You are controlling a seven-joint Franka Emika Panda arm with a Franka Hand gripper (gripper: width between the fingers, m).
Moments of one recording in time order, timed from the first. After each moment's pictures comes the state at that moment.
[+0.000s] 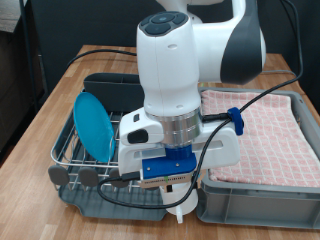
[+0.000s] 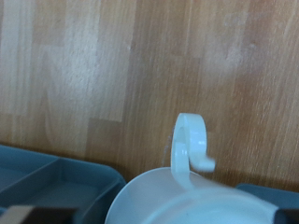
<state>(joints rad) 0.13 0.68 -0.22 -1.50 0.35 2.22 0.38</state>
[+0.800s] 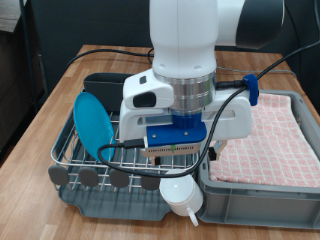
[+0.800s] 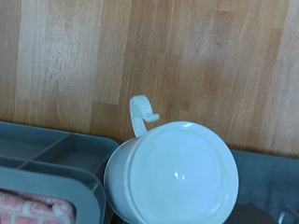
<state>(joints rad) 0.19 0.61 -0.29 -1.41 0.22 2.06 0.49</state>
